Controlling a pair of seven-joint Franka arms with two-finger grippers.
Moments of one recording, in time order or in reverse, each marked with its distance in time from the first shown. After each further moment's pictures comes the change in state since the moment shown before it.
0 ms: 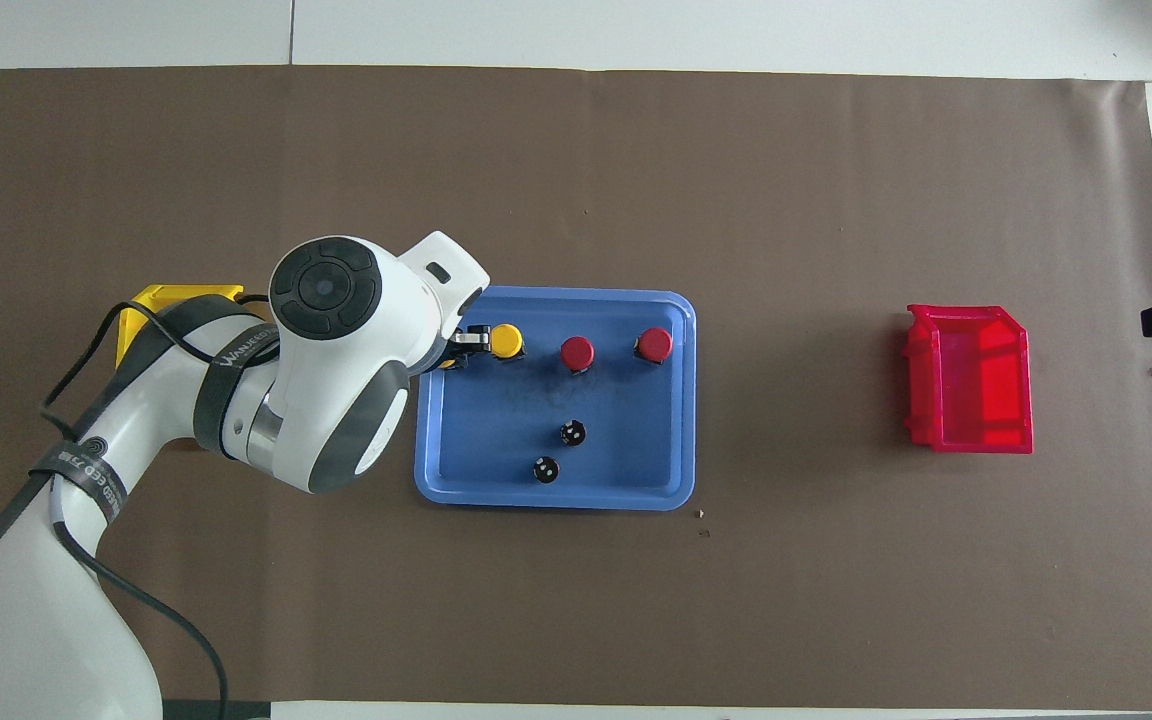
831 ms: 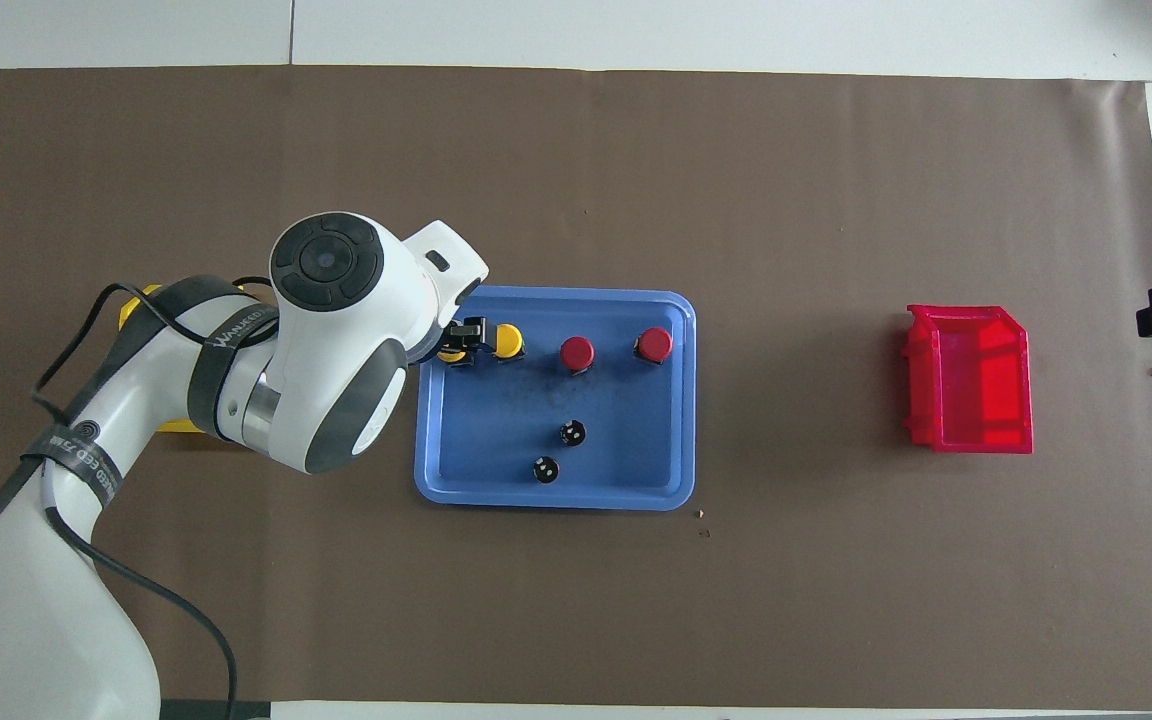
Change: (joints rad) left arm 0.002 0.014 0.035 0.110 0.003 -0.174 0.098; right arm 0.000 0.000 0.005 0.000 0.000 -0.001 0.000
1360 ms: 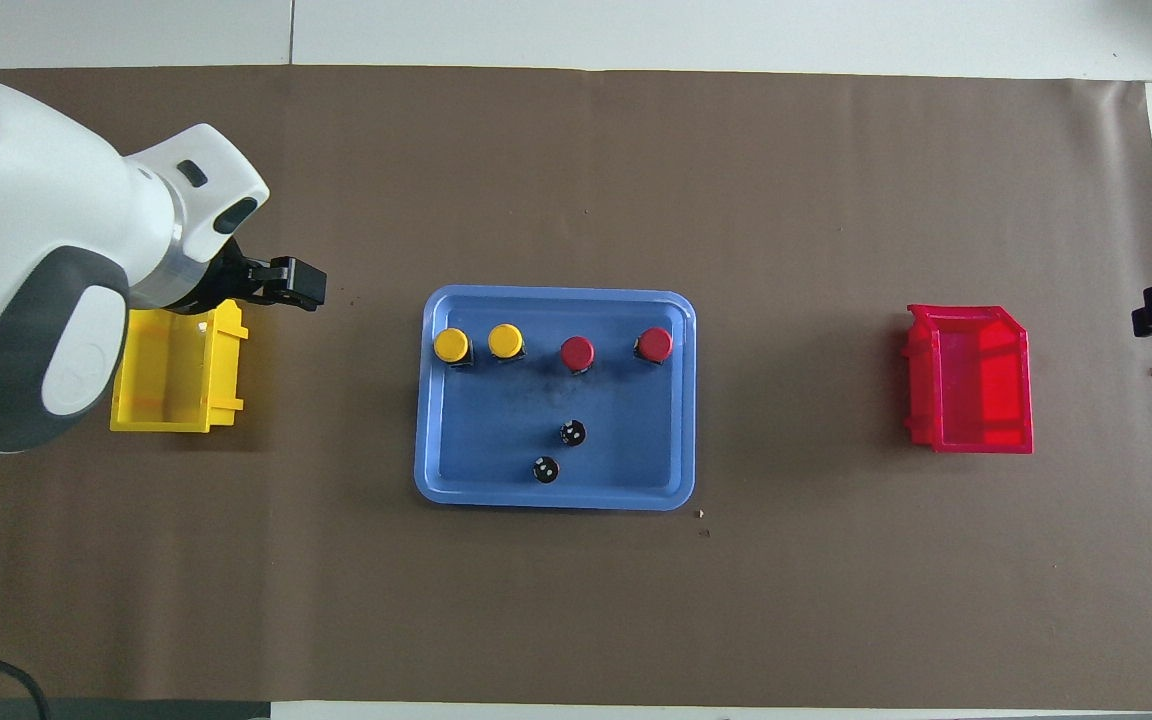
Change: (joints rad) left arm 0.209 -0.197 0.032 0.099 0.002 -0.243 0.217; right arm 0.001 0.000 0.006 0.000 0.000 0.000 0.000
